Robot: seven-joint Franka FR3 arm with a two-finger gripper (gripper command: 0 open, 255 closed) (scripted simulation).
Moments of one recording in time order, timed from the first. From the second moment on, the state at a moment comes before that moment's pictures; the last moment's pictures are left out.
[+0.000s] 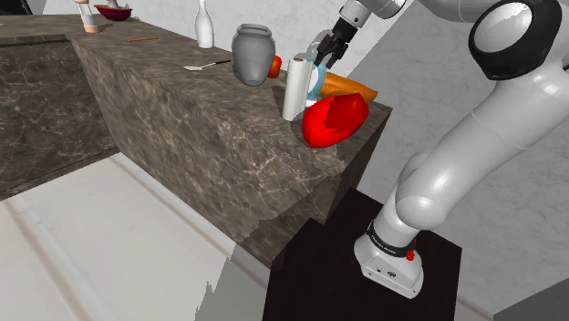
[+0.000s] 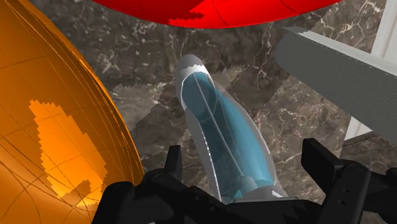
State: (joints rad) arm 0.09 -0.24 -0.66 -1.90 0.21 1.85 -0.50
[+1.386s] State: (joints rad) arm 0.09 -0.23 -0.66 -1.88 0.22 1.85 -0.50
